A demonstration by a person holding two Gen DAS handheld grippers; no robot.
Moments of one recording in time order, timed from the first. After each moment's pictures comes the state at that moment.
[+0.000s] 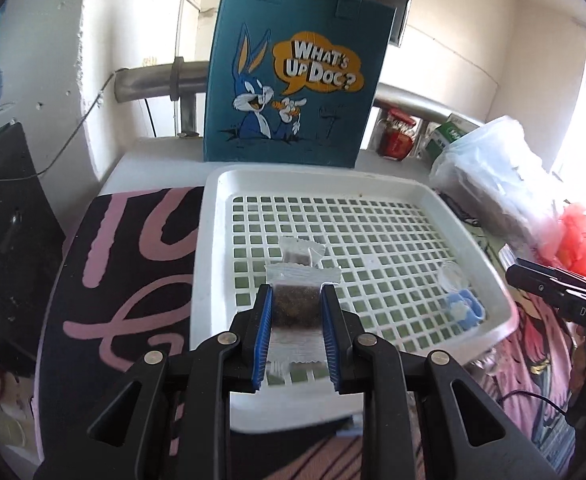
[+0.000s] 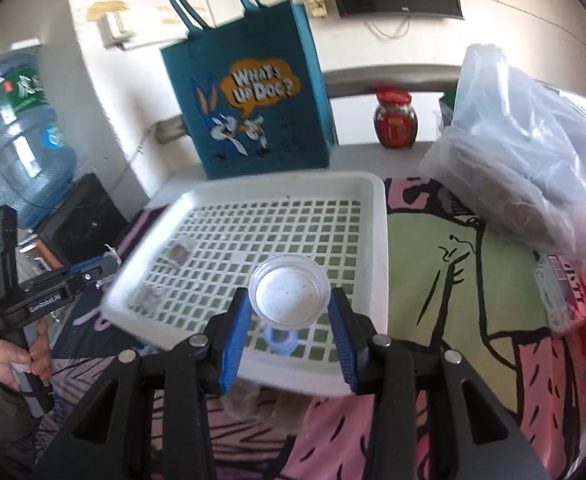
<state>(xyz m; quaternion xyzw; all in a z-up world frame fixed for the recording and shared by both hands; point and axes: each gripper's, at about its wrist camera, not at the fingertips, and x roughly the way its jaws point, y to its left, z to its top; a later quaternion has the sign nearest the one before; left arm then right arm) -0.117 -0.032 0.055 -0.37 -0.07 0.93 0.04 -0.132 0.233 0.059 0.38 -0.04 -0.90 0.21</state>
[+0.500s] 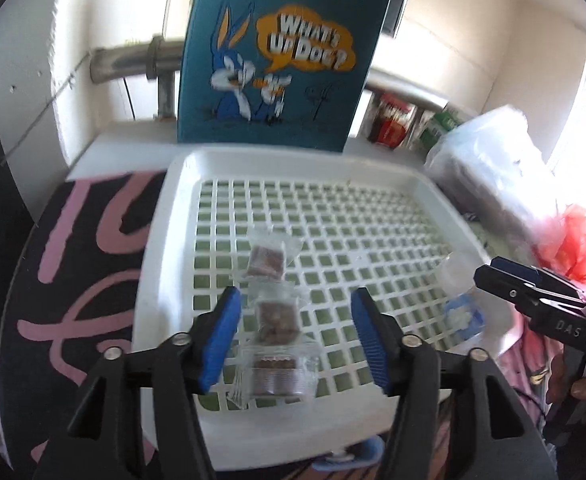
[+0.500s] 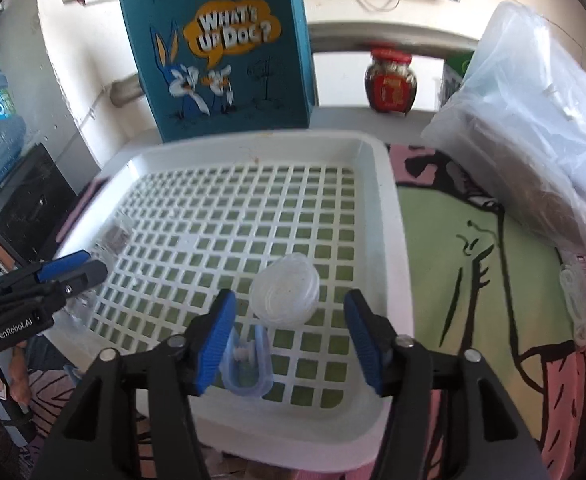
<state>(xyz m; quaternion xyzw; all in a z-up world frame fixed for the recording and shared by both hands) -0.126 -0.021 0.047 -0.37 -0.10 0.92 0.07 -0.168 0.213 0.024 0.41 -0.01 -0.90 0.17</state>
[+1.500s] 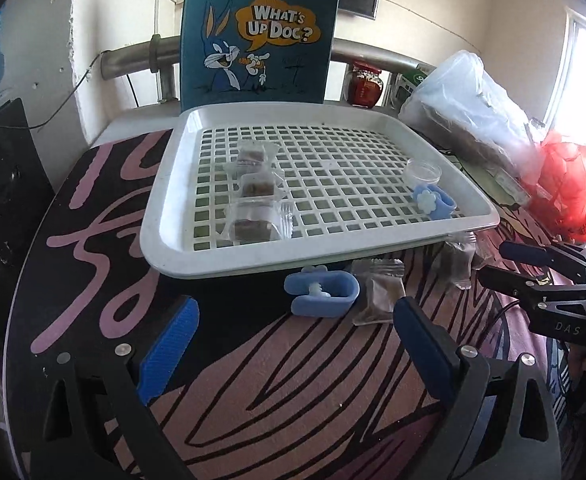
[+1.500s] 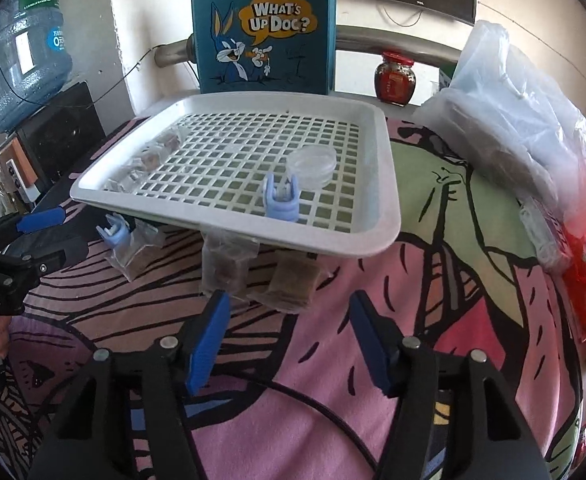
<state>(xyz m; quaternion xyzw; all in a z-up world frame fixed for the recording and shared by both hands) -0.043 0.002 0.016 -0.40 -0.03 0.92 0.07 -0.069 0.227 0.002 0.40 0.07 -0.89 0.18</state>
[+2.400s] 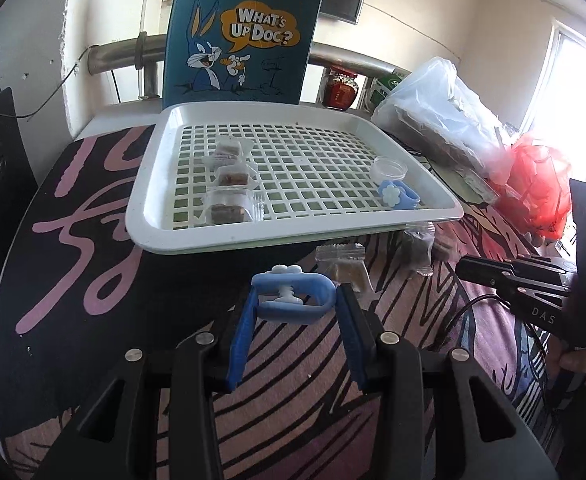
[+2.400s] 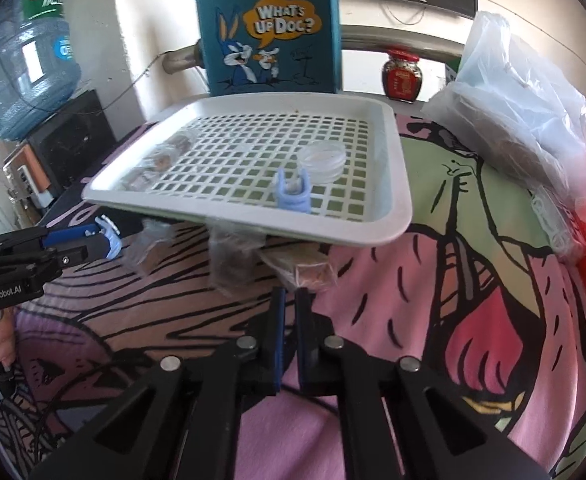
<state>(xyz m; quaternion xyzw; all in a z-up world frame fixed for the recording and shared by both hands) -0.018 0.000 0.022 -0.38 -0.06 0.91 0.11 -0.058 0.228 0.002 0.40 0.04 -0.89 0.21</state>
